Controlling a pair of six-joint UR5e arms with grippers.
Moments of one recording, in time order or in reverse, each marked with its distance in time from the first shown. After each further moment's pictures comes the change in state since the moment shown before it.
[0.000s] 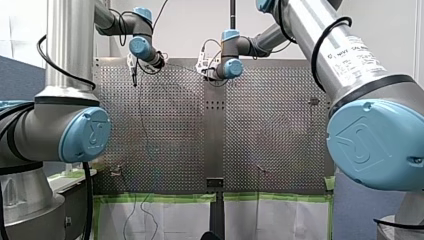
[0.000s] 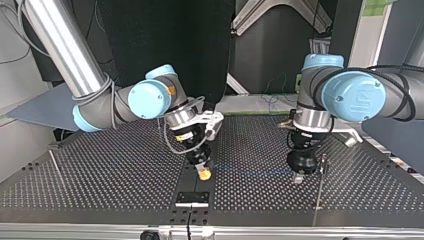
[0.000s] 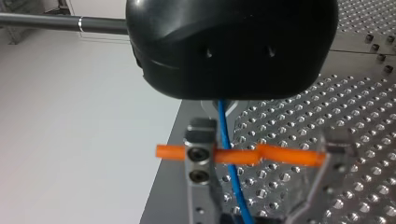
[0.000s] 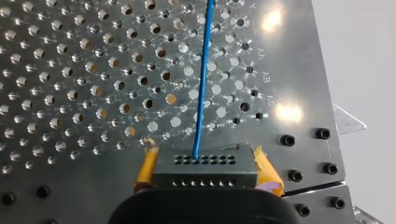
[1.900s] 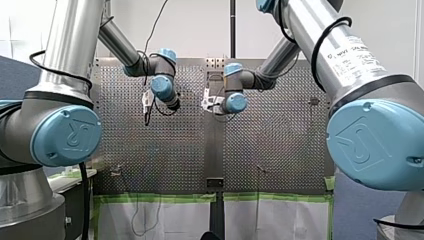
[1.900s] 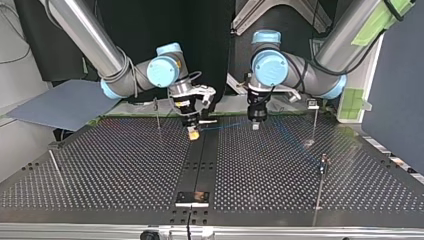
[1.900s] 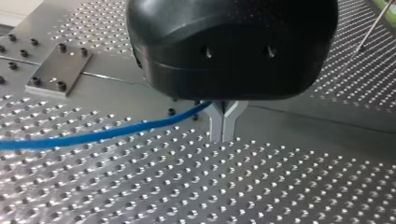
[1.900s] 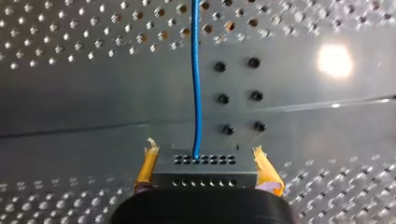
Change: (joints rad) left arm -0.240 -0.163 -0.267 0.202 -0.264 0.056; right arm -0.002 0.000 0.397 -0.262 0.176 -0.066
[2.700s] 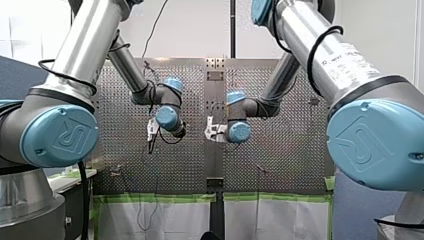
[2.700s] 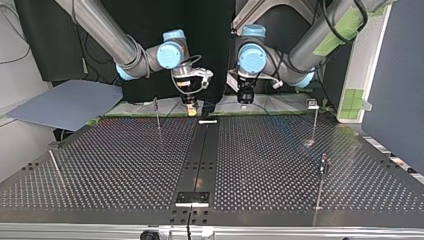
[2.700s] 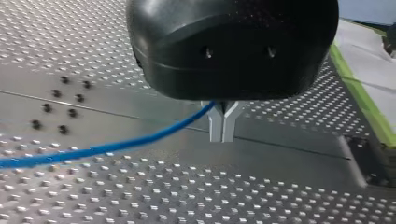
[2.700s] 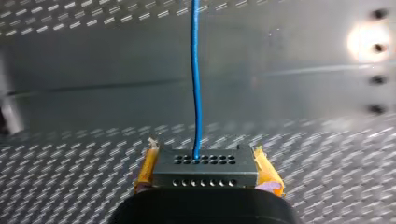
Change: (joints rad) left arm -0.063 -0.191 -0.106 0.218 -0.027 0.015; right arm 0.003 0.093 0.202 -0.202 0.064 -0.002
